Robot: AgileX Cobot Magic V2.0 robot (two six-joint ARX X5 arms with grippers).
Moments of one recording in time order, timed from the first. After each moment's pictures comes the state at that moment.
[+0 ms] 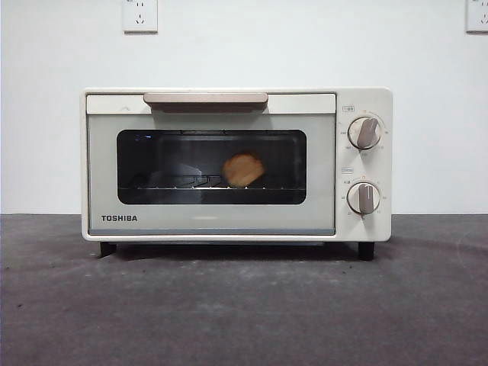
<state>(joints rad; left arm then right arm) -0.02 0.00 0.03 -0.18 0.05 -0.09 0.80 0.51 1.12 -0.94 0.20 0.32</state>
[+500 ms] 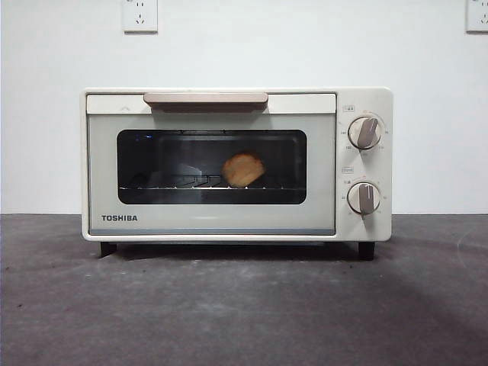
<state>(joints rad) -0.02 0.00 0.03 -0.18 0.05 -0.09 0.13 0.17 0.30 -0.22 0.00 0.09</state>
